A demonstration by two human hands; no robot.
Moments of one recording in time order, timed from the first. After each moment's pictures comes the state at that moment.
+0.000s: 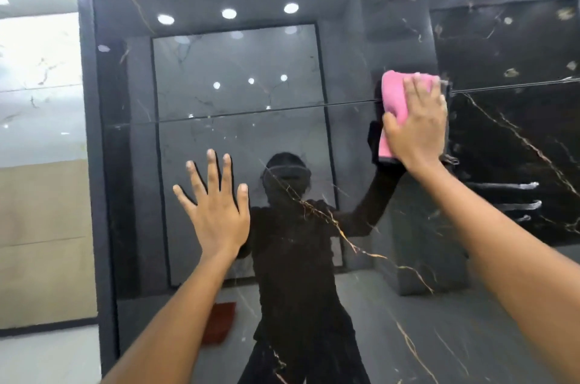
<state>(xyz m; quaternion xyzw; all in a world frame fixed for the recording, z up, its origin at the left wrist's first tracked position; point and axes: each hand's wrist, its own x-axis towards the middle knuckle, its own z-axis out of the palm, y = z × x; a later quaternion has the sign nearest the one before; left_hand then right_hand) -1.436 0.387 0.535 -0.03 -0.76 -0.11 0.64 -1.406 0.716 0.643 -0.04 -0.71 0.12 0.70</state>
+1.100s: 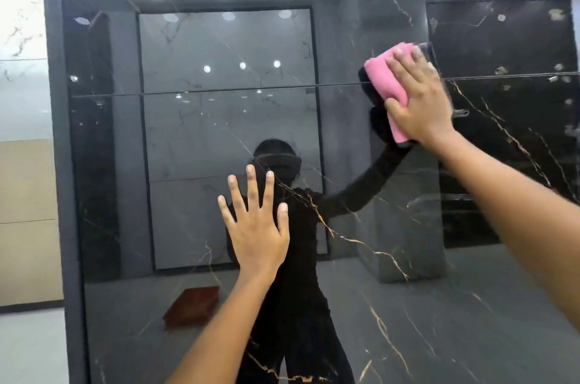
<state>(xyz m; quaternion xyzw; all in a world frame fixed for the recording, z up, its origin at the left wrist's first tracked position) -1.438 0.478 0.470 -0.06 -0.75 -0.12 0.64 -1.404 0.770 0.662 0.13 -0.70 0.00 0.70</state>
